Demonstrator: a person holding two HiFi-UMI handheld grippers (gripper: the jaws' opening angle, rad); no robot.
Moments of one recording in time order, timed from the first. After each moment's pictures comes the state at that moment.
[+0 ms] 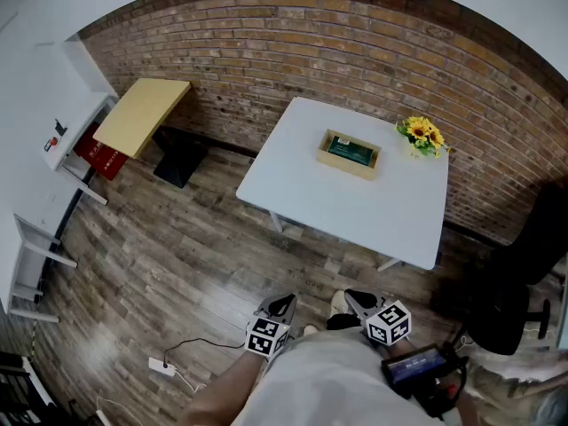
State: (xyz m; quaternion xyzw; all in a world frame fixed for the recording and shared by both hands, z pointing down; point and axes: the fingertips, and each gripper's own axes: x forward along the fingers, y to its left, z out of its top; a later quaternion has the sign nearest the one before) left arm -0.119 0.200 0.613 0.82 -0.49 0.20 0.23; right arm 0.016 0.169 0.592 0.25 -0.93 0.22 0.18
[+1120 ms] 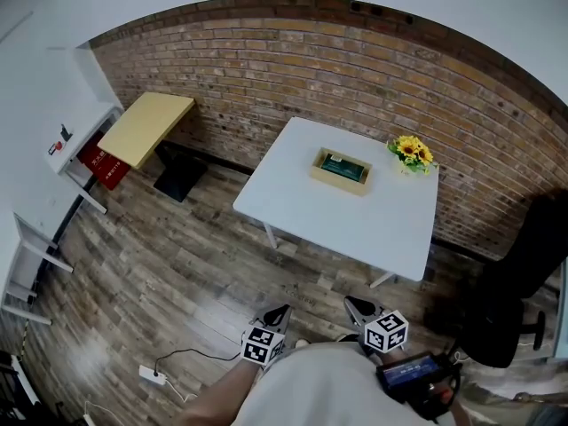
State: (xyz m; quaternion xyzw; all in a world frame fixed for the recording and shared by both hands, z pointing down) left arm -0.109 0.226 0.607 0.82 -0.49 0.20 0.22; right arm 0.044 0.179 0.585 0.30 -0.91 0.24 0.13
